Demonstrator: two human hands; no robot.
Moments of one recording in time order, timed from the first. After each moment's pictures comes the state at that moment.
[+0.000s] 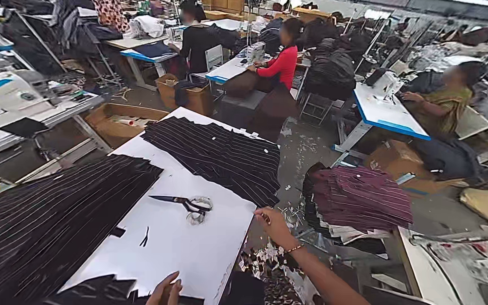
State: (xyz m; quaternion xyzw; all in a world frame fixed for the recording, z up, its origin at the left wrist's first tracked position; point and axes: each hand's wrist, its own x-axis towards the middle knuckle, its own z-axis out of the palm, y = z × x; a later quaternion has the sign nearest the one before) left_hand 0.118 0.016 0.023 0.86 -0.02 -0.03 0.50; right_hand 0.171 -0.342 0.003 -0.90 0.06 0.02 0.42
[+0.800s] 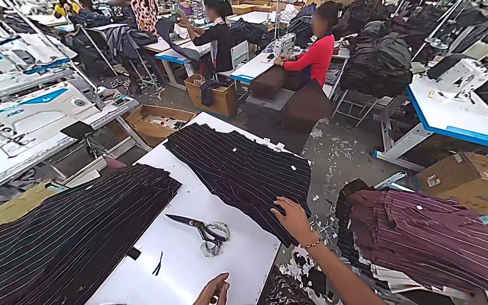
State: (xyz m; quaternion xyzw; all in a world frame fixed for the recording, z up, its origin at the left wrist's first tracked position) left_hand 0.182 -0.062 0.023 0.87 -0.09 -0.06 0.48; right_hand 0.302 -0.380 -0.006 -0.96 0.04 0.01 0.27
